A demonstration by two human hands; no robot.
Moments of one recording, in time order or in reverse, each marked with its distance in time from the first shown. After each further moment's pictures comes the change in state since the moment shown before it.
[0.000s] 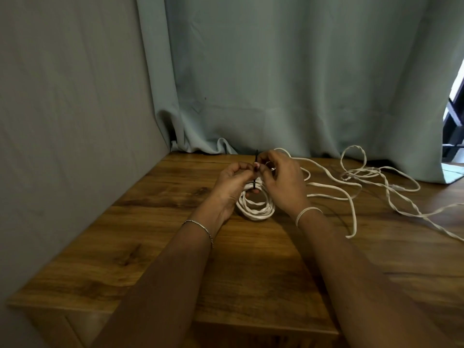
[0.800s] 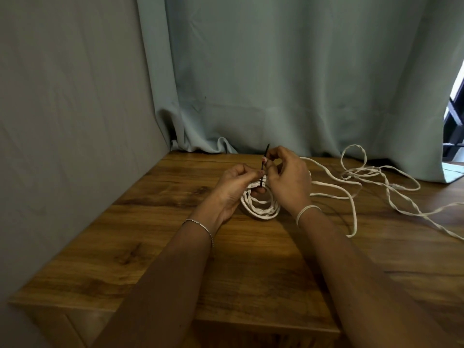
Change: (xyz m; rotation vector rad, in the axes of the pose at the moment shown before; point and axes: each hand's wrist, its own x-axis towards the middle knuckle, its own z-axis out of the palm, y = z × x) left_hand 0.000 -0.002 -0.003 0.005 -0.115 -0.051; right_hand -0.001 0.005 0.002 -0.025 0.108 0.178
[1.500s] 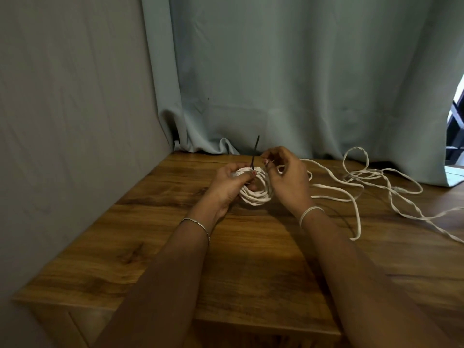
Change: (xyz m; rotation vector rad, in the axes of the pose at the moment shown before) left_hand 0.002 0.005 -0.013 0.084 0.128 0.015; right_hand 0.003 -0.003 -0.001 0.209 -0.071 -0.002
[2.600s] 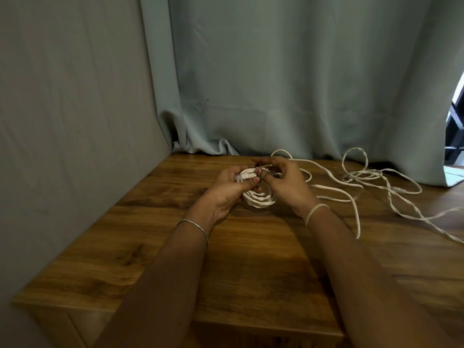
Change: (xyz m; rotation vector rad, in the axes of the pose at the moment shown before) left_hand -0.002 0.000 -0.002 -0.042 -0.153 -0.025; right_hand 0.002 -0.001 -0.006 0.275 -0.269 0.151
